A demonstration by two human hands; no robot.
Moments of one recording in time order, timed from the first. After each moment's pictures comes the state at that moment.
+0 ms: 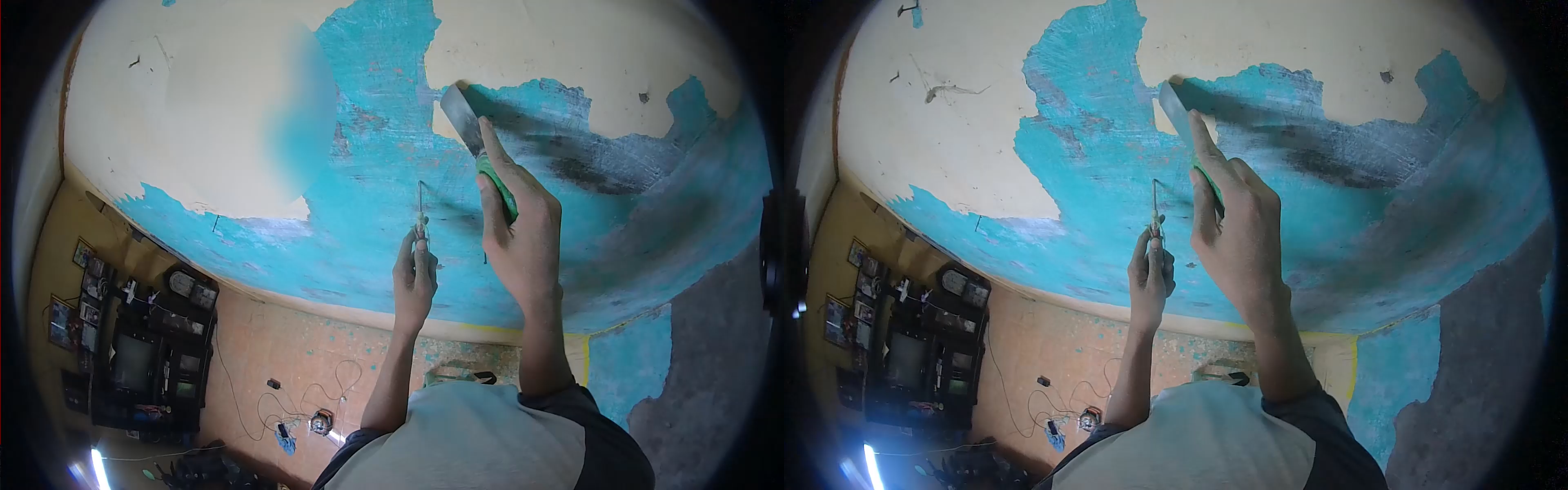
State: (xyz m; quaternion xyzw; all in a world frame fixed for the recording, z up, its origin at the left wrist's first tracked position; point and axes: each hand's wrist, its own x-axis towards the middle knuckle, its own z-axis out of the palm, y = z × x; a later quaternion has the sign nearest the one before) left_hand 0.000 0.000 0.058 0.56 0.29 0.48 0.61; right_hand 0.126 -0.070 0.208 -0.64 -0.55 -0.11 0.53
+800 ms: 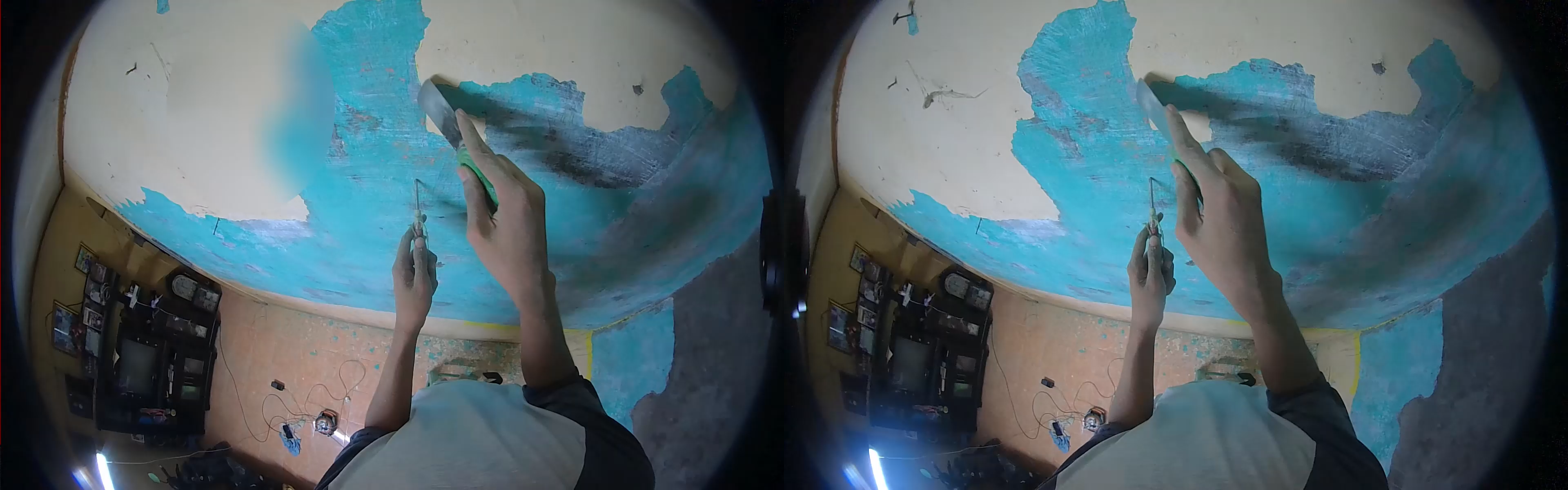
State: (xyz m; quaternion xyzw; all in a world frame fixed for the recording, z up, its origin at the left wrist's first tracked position) left_hand 0.001 -0.006 0.066 0.56 0.29 0.47 0.62; right_hand 0.126 -0.060 0.205 -0.60 -0.58 -0.14 0.53
